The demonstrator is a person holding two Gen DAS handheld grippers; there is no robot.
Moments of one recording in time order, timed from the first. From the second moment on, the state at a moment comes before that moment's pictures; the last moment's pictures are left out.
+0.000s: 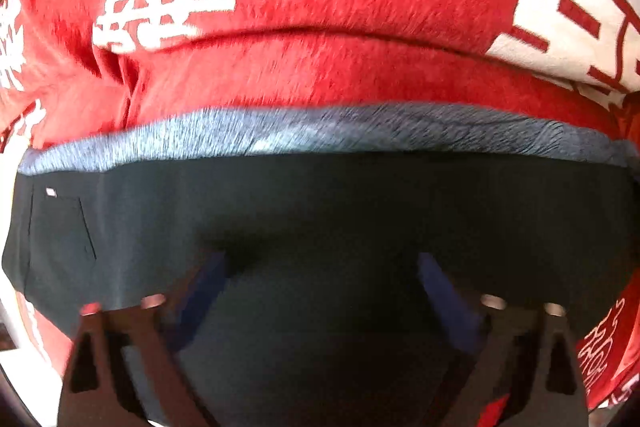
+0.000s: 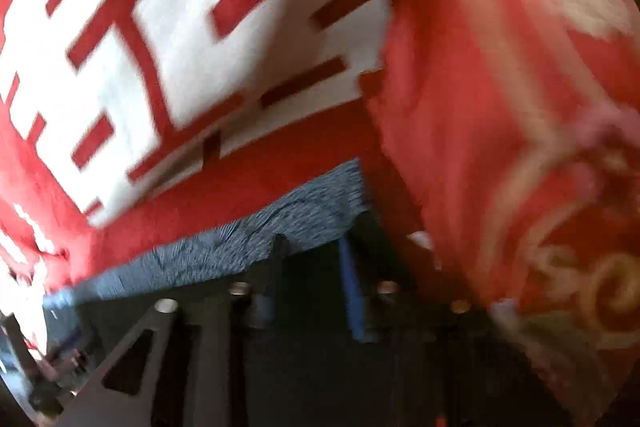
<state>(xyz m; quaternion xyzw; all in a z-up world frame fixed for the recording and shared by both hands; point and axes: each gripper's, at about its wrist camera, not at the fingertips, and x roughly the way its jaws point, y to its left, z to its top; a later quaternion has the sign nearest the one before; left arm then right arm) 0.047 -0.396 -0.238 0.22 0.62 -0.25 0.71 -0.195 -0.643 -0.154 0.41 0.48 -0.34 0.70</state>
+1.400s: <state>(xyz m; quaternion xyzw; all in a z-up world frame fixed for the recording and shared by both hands) 0.258 -0.101 -0.258 0.21 0.59 -0.27 0.73 -0.028 -0.276 -0.160 0.56 0.44 -0.05 0.70</state>
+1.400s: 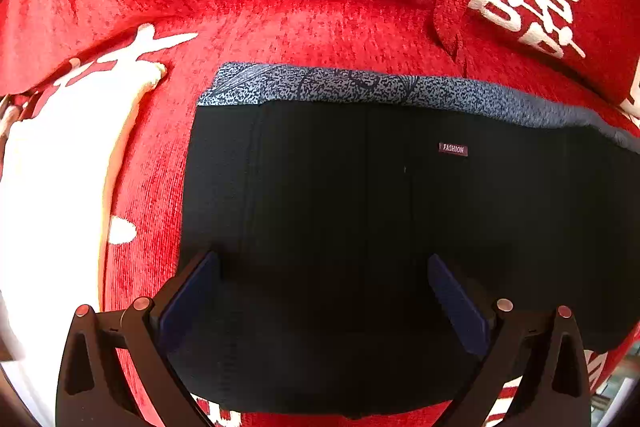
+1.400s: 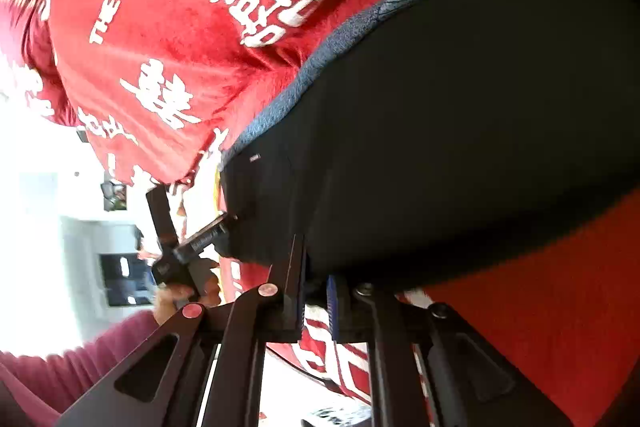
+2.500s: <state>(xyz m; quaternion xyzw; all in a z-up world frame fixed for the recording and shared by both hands) 0.126 -0.239 -0.210 0.22 0.57 -0.31 0.73 -0.063 -0.377 -0.132 0.41 0.48 -0.15 0.76</state>
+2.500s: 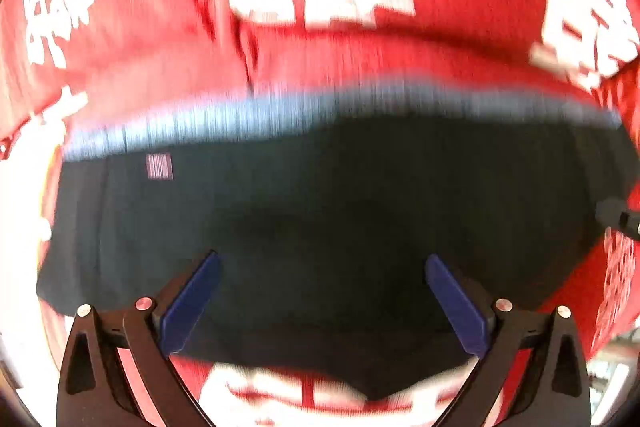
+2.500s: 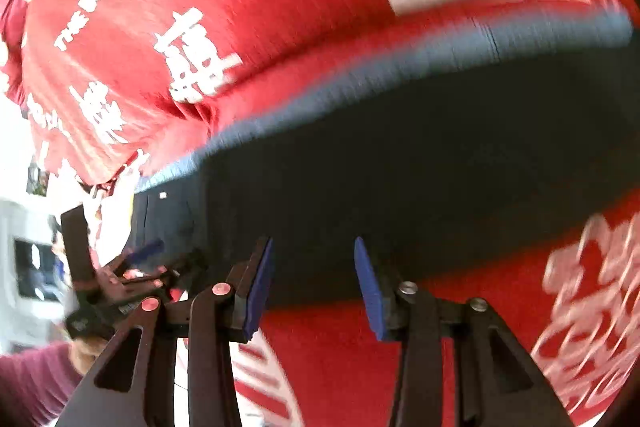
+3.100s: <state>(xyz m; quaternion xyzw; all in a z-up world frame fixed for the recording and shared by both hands) 0.168 -0.277 -0.233 0.19 0.59 -0.25 0.74 -0.028 -0.499 -0.165 0.36 0.51 -0.28 0.73</state>
